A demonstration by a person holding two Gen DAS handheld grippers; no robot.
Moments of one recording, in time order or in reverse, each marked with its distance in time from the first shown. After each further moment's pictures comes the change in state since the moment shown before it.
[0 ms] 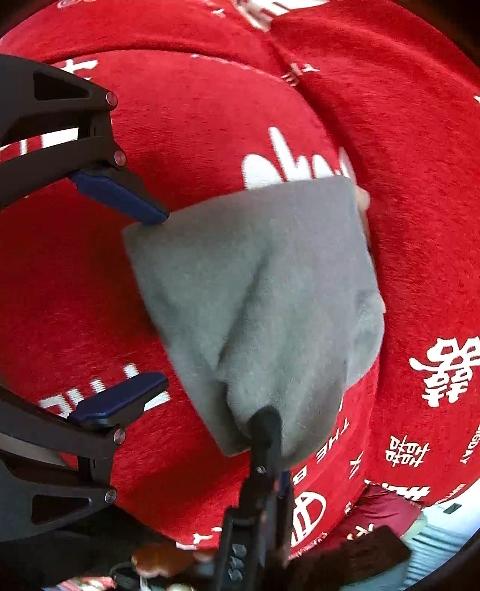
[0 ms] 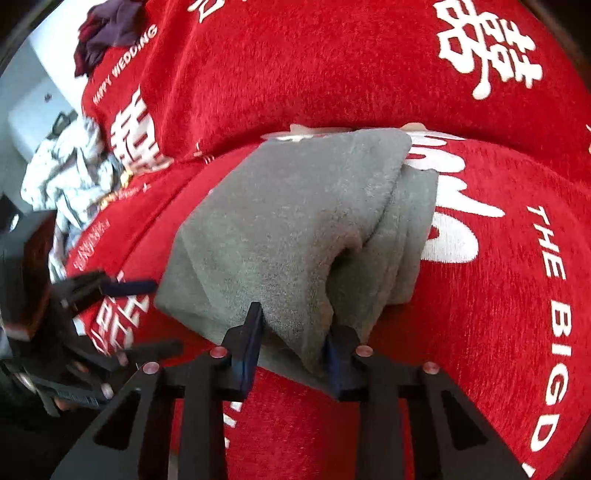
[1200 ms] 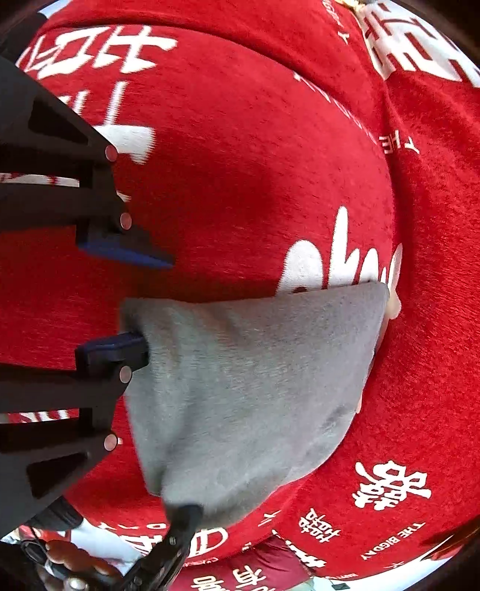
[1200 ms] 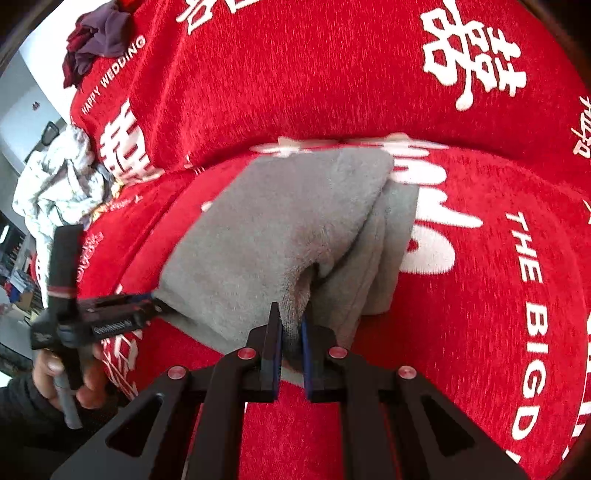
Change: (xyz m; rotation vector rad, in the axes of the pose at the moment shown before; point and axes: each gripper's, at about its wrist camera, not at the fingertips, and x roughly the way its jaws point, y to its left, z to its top) left arm 0.009 0.079 -0.022 -0.435 0.035 -0.030; right arm -0.009 0.006 0.002 0.021 0.038 -0.083
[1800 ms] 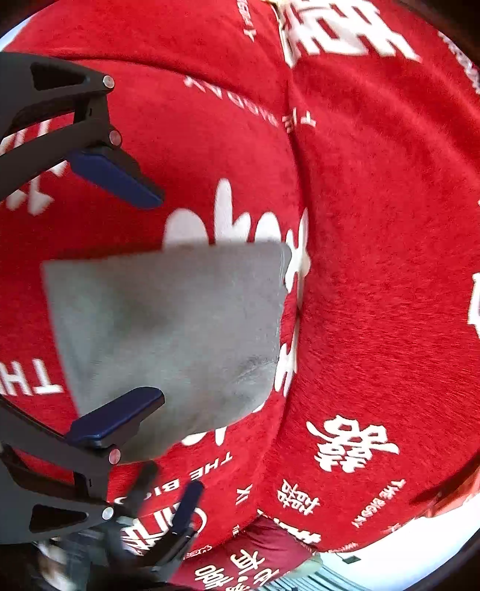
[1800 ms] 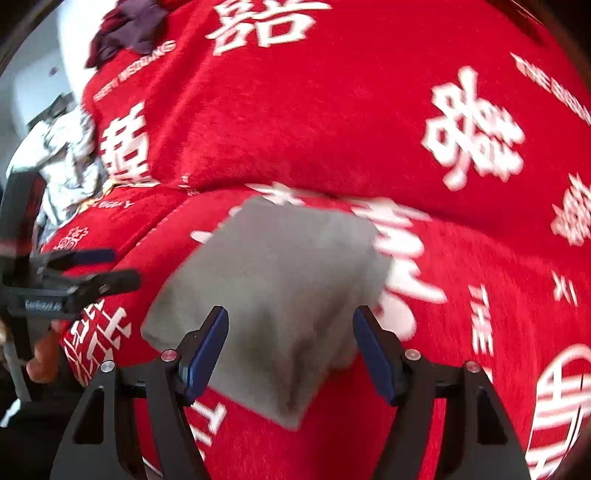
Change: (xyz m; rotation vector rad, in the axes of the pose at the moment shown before) left arm -0.038 -0.045 0.069 0.117 -0.146 -0.010; right arm -0.025 0.033 0.040 -0.222 -0.162 -0.082
